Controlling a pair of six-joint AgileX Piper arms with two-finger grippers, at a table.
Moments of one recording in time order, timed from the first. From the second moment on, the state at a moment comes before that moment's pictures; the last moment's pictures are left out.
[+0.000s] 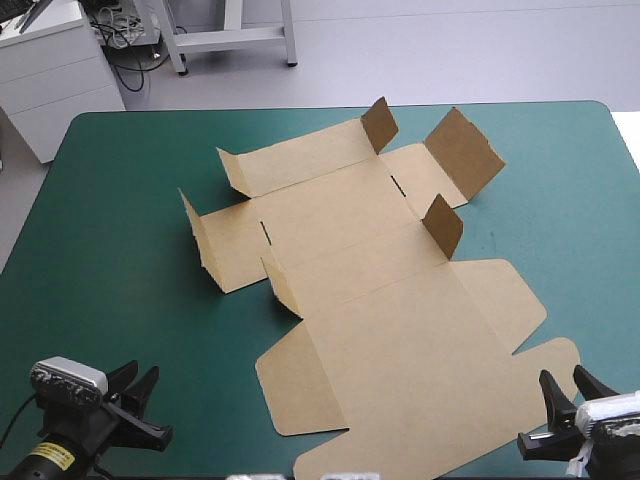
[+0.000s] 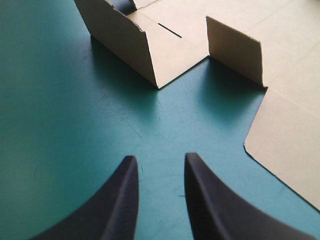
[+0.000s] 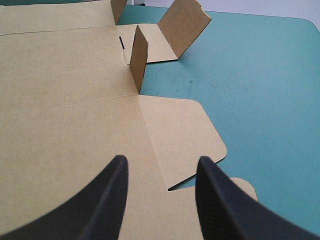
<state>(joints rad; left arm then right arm) -0.12 0.18 -0.42 -0.27 0.83 0.24 0.03 -0.02 -0.45 0.13 0.86 -0.16</state>
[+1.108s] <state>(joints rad) -0.12 0.79 -0.86 -0.20 0.90 0.09 0.03 0.82 -0.88 0.13 0.83 -0.21</state>
